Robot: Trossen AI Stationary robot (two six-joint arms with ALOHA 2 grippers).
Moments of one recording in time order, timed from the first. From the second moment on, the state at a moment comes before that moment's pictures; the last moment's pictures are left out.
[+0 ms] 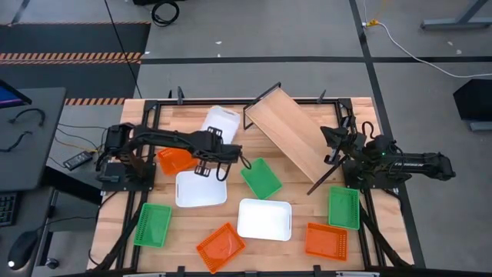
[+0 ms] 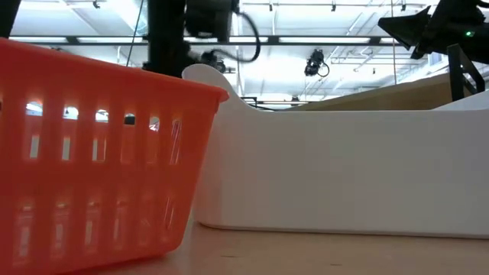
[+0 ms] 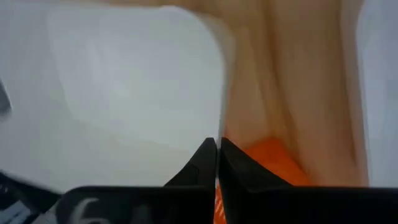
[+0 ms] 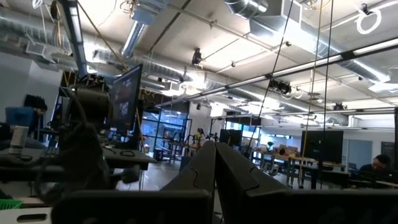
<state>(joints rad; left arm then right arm) 0.03 1.76 1.38 -1.22 -0.45 0.29 -0.14 0.14 0.01 0.65 0.22 -0.31</state>
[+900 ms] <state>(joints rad) 0.16 1.81 2.12 -1.29 -0.44 0.66 -0.14 0.14 0.01 0.66 0.21 -0.31</state>
